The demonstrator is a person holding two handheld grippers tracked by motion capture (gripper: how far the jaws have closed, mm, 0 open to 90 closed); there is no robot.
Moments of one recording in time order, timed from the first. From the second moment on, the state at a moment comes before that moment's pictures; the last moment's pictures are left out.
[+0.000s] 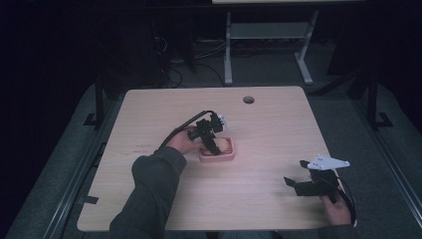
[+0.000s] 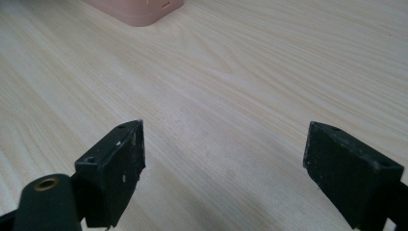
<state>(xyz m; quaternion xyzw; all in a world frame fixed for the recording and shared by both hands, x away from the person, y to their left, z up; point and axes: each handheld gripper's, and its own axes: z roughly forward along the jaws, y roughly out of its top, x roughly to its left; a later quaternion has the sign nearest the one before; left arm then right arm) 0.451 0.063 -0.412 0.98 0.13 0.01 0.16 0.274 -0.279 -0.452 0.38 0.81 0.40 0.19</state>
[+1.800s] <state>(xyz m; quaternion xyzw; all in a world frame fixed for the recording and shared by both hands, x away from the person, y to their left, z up) 0.389 0.124 -0.394 0.96 0.15 0.03 0.23 0.277 -0.272 -0.454 0.40 0.81 0.38 0.20</state>
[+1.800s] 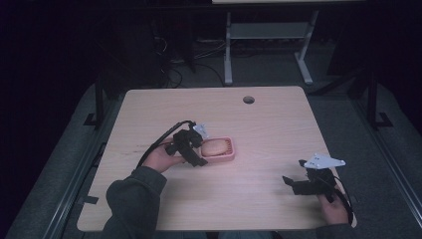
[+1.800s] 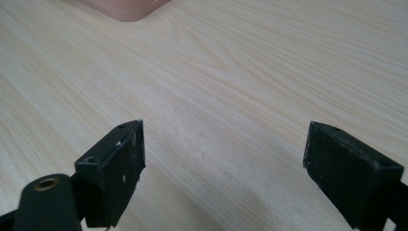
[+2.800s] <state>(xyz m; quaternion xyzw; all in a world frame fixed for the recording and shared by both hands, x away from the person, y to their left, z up) 0.360 0.159 -0.400 0.96 0.15 0.03 0.24 0.281 -0.271 -0.455 0.40 0.81 0.37 0.20</state>
